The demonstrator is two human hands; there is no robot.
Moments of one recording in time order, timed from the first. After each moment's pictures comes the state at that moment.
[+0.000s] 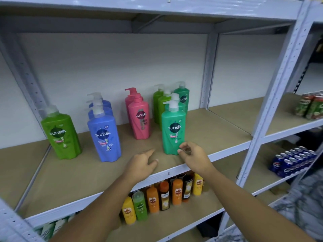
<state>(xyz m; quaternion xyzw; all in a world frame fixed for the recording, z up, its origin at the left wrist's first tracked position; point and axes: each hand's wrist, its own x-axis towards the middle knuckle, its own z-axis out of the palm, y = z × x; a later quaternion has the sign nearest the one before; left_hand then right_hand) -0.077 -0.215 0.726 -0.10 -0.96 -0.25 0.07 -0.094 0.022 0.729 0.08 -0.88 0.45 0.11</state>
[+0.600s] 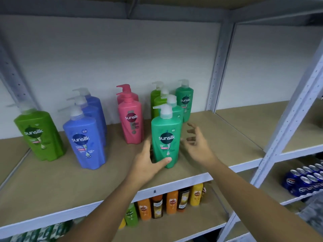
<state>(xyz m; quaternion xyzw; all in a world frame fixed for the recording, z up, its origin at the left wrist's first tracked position) -0.125 -0.147 0.726 -0.06 -0.84 -0.53 0.12 -0.203 0.066 0.745 0.12 -0.83 0.54 0.09</state>
